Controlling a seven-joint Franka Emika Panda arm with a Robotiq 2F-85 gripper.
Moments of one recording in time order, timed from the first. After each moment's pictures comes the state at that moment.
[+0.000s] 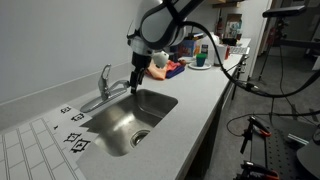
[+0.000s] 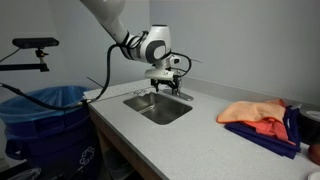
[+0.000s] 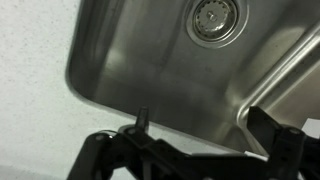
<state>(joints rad) 0.05 0.37 0.13 -1.90 0.04 2.56 -0.32</state>
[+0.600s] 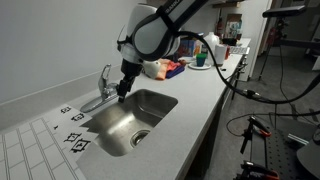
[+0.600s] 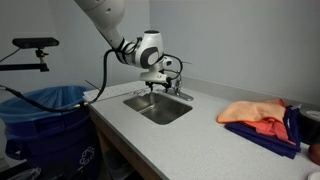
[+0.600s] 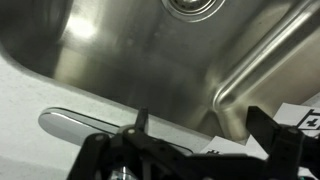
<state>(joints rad) 0.06 0.44 0.20 -1.88 0.05 2.68 -0.32</state>
